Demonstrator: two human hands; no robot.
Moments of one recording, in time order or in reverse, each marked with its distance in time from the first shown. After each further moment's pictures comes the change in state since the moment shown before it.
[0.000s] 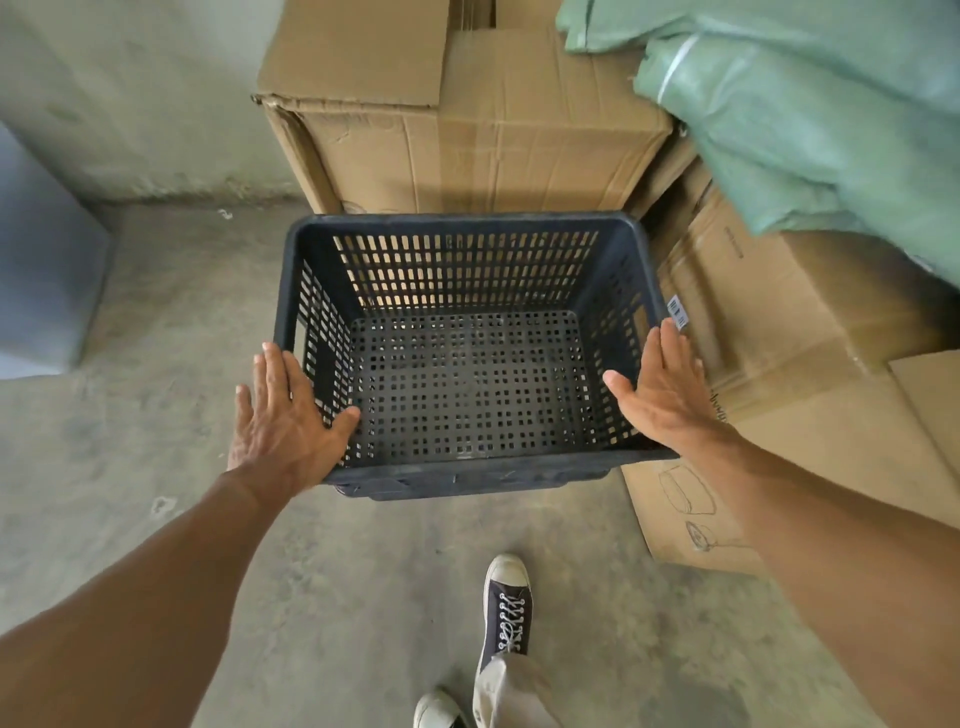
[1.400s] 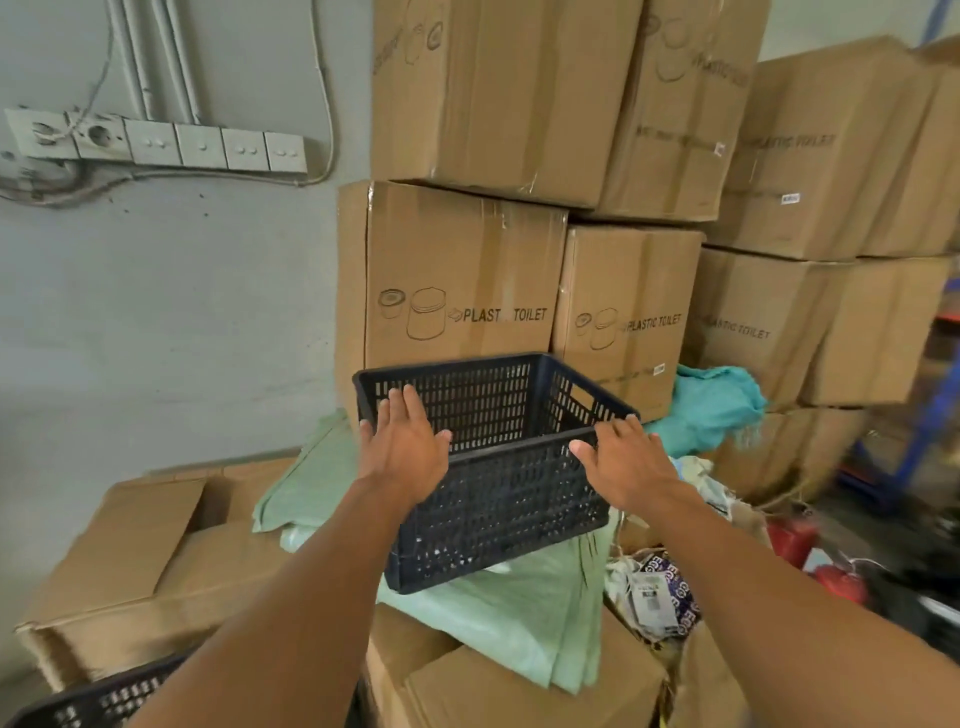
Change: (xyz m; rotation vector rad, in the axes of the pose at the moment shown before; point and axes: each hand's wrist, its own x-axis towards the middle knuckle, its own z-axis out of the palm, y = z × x) left_hand -0.225 0.574 -0.452 -0.214 0.474 0.528; right_hand -0.243 0.391 -0.515 -0.009 0.596 0.155
